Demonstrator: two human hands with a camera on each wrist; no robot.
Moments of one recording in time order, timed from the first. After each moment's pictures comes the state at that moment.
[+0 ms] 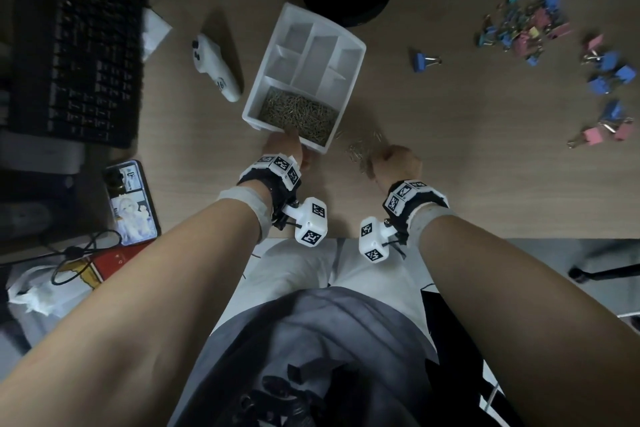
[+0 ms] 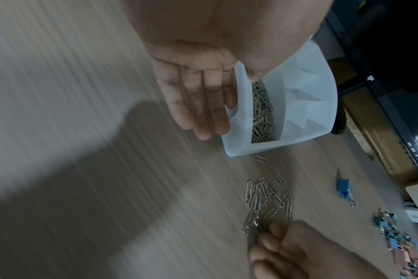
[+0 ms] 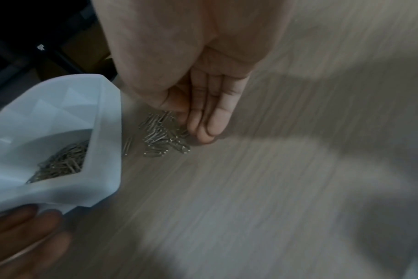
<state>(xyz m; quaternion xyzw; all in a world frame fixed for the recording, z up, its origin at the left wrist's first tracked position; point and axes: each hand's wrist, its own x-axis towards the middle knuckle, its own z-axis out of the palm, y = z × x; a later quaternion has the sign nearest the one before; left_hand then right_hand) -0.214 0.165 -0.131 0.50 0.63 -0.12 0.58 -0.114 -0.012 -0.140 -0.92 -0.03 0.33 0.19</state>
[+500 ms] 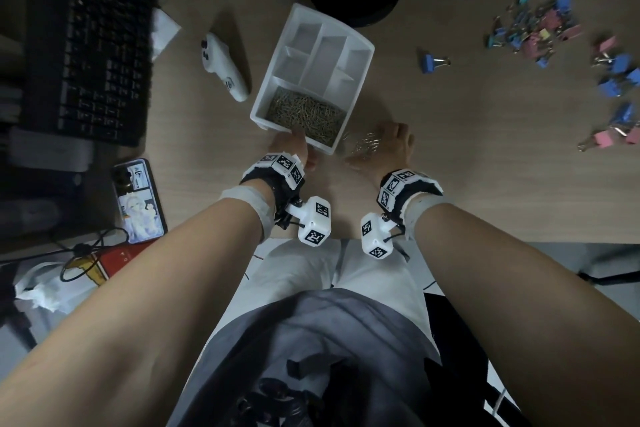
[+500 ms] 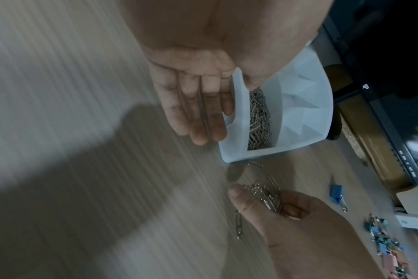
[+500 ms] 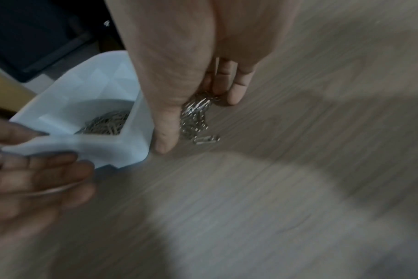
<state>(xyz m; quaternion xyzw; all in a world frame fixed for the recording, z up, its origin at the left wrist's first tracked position) -0.219 0.170 -0.128 0.50 0.62 -0.15 0.59 -0.115 0.018 -0.152 -0.94 -0.17 0.27 0.15</state>
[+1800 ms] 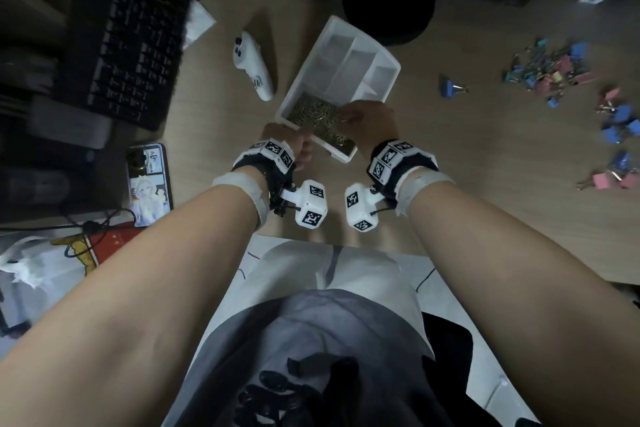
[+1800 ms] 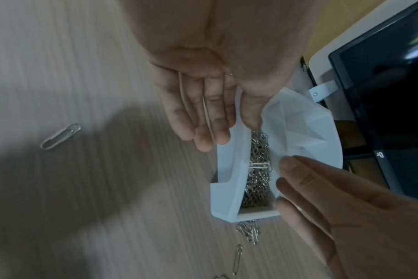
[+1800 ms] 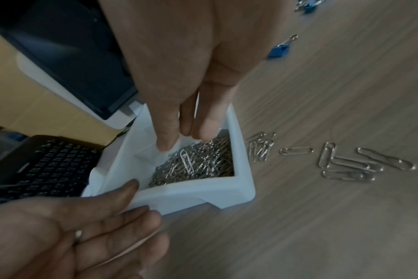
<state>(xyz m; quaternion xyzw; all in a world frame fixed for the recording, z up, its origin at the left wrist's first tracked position) -0.238 0.215 -0.116 0.44 0.61 -0.15 0.64 -0.106 0.106 -0.099 -0.85 -0.28 0.33 0.30</state>
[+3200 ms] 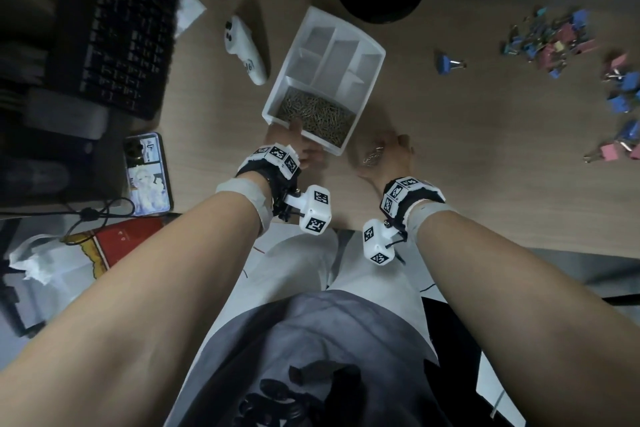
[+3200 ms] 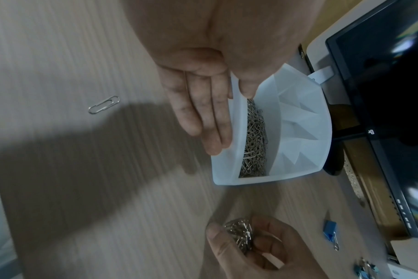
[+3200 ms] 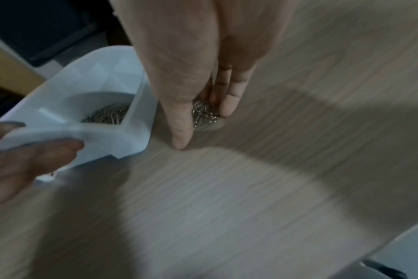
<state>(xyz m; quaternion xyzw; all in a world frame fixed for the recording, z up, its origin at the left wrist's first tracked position) -0.251 0.175 -0.096 0.39 0.58 -0.12 0.71 -0.144 0.009 -0.135 -0.92 -0.19 0.31 0.13</state>
